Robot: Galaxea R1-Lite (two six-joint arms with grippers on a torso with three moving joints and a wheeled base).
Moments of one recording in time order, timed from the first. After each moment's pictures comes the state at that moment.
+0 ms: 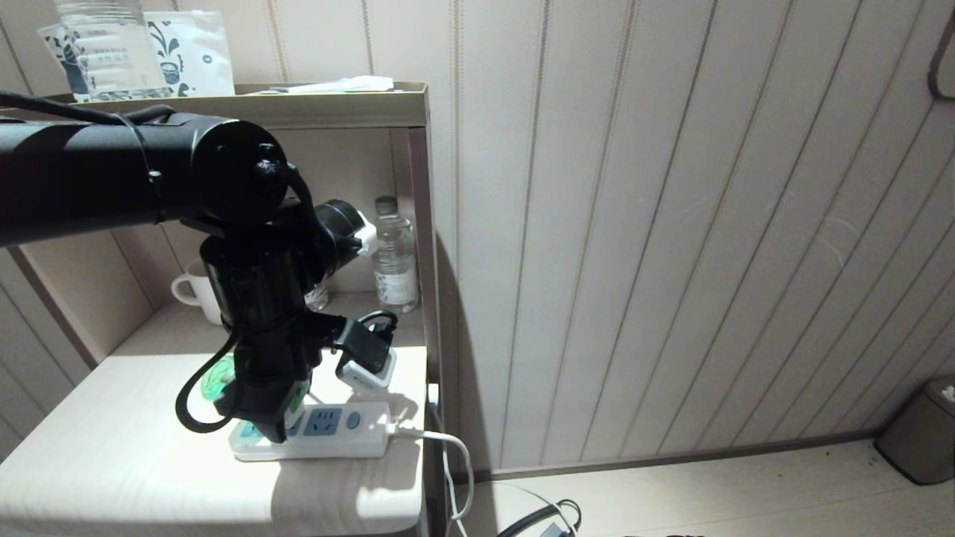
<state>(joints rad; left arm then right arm) -0.54 2.06 -1.81 1.33 0.15 1.18 0.00 0.01 0.00 0.01 -0.01 0.02</state>
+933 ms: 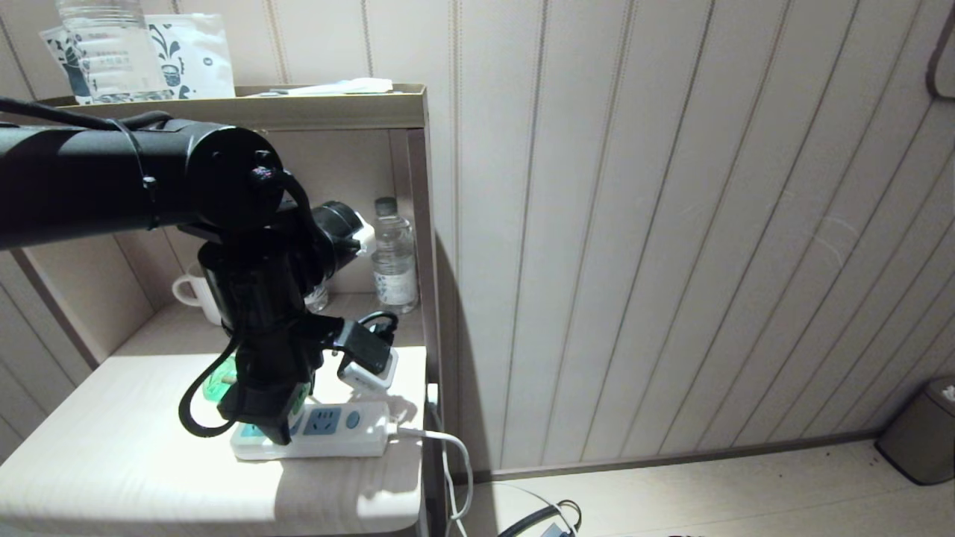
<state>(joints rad) -0.52 2.07 -1.76 1.28 0.14 1.18 0.00 0.01 0.00 0.00 -0.01 0.02</state>
